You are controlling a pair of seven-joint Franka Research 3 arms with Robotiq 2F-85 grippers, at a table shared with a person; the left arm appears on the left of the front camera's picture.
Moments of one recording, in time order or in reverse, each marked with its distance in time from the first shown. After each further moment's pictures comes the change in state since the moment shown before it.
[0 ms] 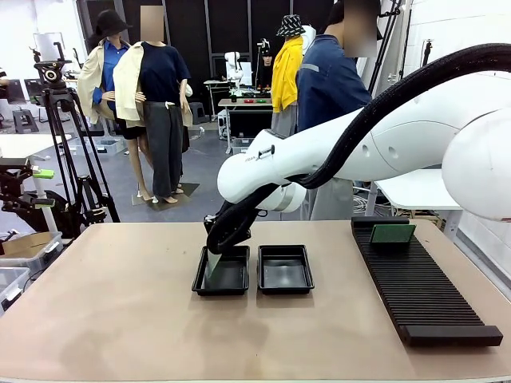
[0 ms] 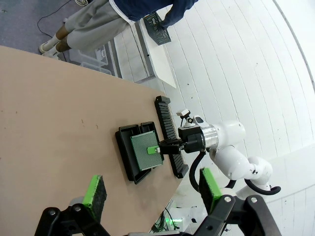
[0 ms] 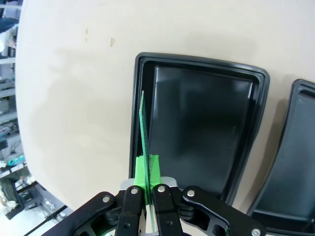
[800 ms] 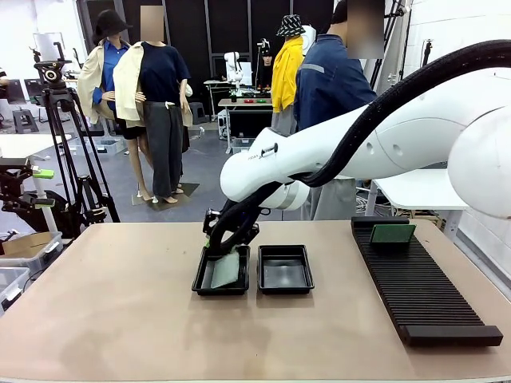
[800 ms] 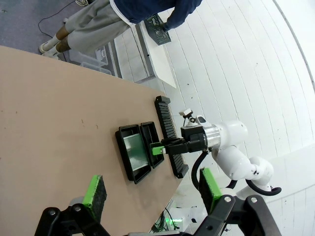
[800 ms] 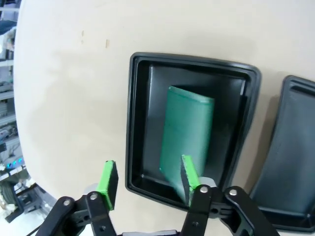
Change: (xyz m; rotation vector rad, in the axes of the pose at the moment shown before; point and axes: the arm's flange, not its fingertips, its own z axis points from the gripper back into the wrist) left arm 0.000 0.000 0.000 0.000 0.000 0.000; right arm -0.001 0.002 0.012 -0.033 -0.014 -0.006
